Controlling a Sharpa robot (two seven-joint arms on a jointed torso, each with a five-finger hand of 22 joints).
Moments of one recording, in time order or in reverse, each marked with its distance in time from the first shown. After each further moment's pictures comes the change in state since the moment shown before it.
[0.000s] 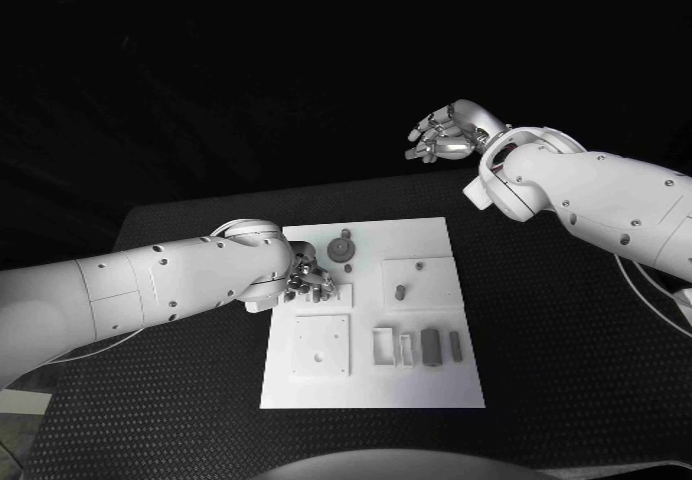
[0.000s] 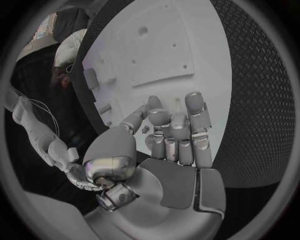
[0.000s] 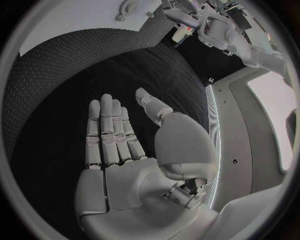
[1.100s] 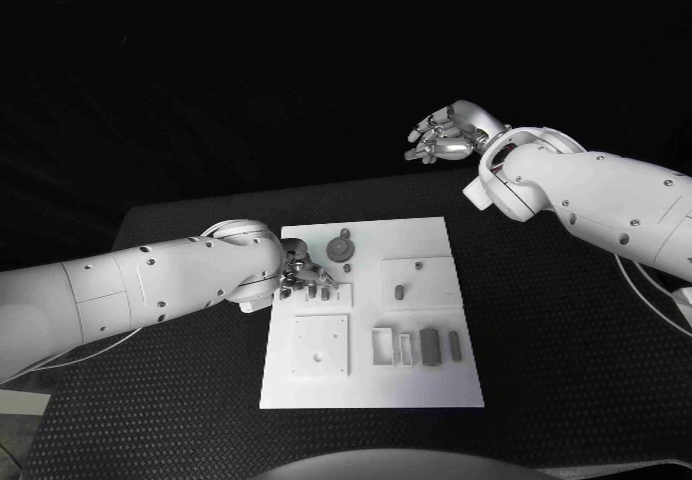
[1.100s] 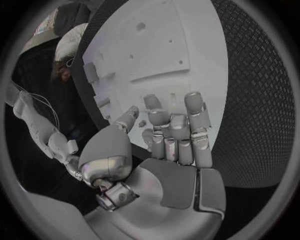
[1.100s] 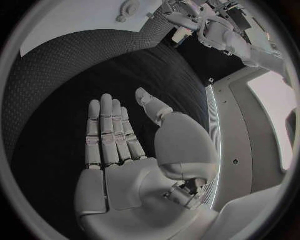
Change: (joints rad) left arm -0.001 -0.036 0.002 0.011 0.025 -0.052 0.023; left_hand -0.058 -0.134 -0.035 0.095 -0.151 -0.004 -0.004 0.000 0.003 -0.003 -0.003 0.008 -0.006 -0.004 -0.011 0.000 0.008 0.000 -0.007 -0.004 -0.008 0.000; right arm -0.001 -0.002 -0.001 -0.002 0.000 0.007 0.000; right_hand 0.000 0.000 0.000 0.000 0.000 -0.002 0.002 0.000 -0.001 0.000 0.000 0.004 -0.004 0.000 0.000 -0.004 0.003 -0.001 0.000 0.000 0.000 0.000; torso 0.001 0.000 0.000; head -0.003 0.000
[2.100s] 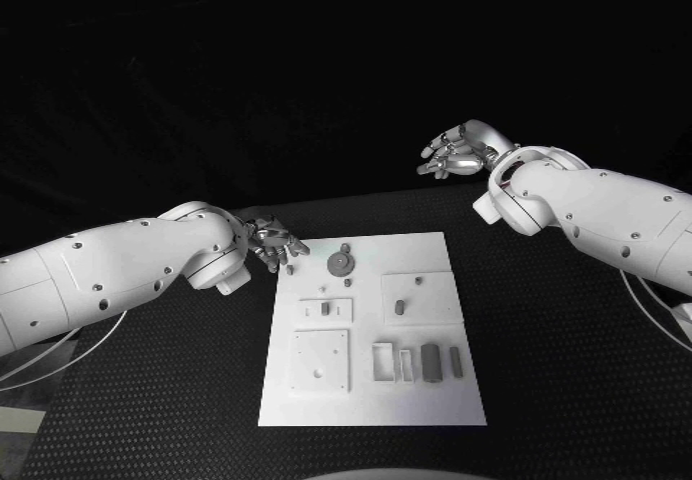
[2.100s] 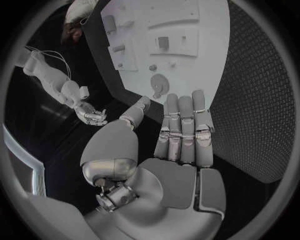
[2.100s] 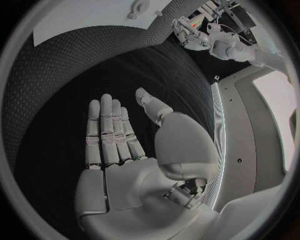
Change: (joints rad) left arm 0.052 -0.136 0.082 0.028 0.170 -0.202 0.117; left_hand 0.200 0.047 0.048 -0.191 0.033 -0.270 0.154 -0.188 -0.157 -0.225 0.147 -0.441 -0.221 -0.189 0.140 -0.439 -0.212 0.000 -0.232 0.117 -0.322 -0.210; right arm -0.005 -0.010 -0.002 -0.062 0.032 0.000 0.010; right_hand -0.001 0.001 0.000 0.000 0.000 0.000 0.000 0.000 -0.001 0.000 0.000 0.004 -0.005 0.000 0.000 -0.004 0.003 -0.005 0.000 0.000 0.000 0.000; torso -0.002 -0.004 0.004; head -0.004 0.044
